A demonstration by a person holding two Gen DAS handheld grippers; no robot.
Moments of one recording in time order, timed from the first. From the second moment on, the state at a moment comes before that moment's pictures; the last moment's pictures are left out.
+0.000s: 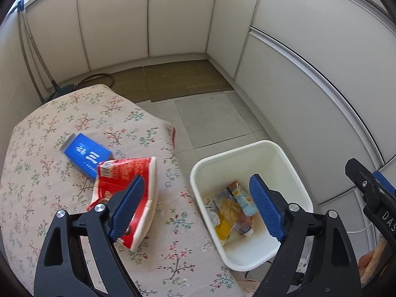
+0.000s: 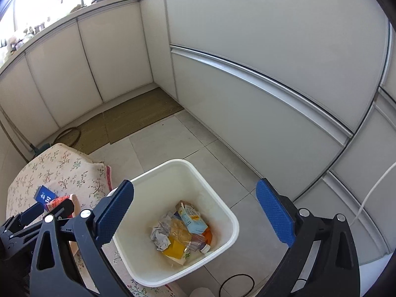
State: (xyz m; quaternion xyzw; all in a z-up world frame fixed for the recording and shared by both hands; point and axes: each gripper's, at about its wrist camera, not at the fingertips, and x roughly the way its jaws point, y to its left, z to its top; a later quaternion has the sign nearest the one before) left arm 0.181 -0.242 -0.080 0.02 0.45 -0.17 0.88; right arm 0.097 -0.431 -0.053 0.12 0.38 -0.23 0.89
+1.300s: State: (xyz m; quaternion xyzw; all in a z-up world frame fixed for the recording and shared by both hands) left arm 0.196 0.054 -0.106 -0.11 0.49 0.03 0.87; right arm 0.239 -0.112 -0.119 -0.22 0.45 0.11 0.86
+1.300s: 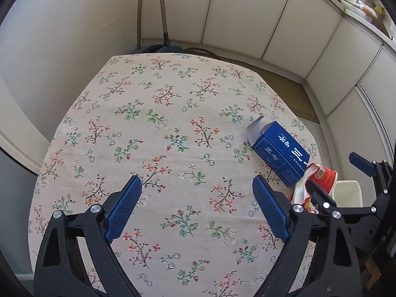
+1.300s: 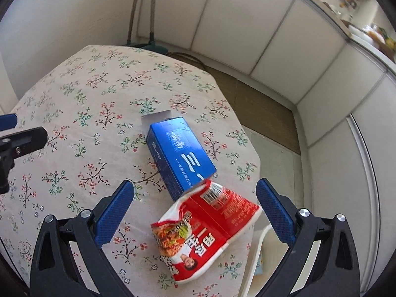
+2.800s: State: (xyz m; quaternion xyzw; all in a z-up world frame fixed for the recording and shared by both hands) left arm 0.197 0.074 -0.109 -0.16 0.50 0.02 0.85; right arm 0.288 -0.118 -0.100 -0.09 0.50 0.17 0.85
